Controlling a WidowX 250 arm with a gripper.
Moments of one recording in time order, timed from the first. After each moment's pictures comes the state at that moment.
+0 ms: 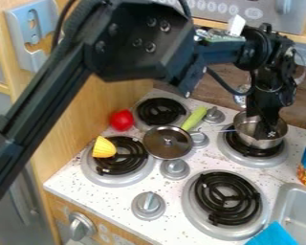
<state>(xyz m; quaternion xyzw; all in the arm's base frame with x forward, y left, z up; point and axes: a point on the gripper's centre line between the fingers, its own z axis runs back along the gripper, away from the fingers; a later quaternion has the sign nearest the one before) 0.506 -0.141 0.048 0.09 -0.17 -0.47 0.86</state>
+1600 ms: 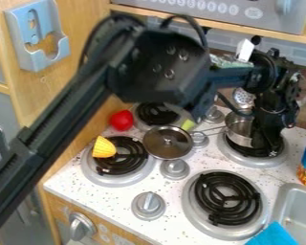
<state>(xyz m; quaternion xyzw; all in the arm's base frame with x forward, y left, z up) 0.511 -0.130 0.018 0.11 -0.15 -0.45 0.87</state>
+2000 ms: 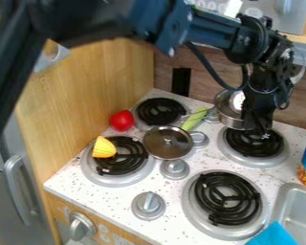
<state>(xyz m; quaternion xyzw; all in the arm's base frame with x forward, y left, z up) 0.478 -0.119 0.066 0.13 -0.19 -0.43 0.87</state>
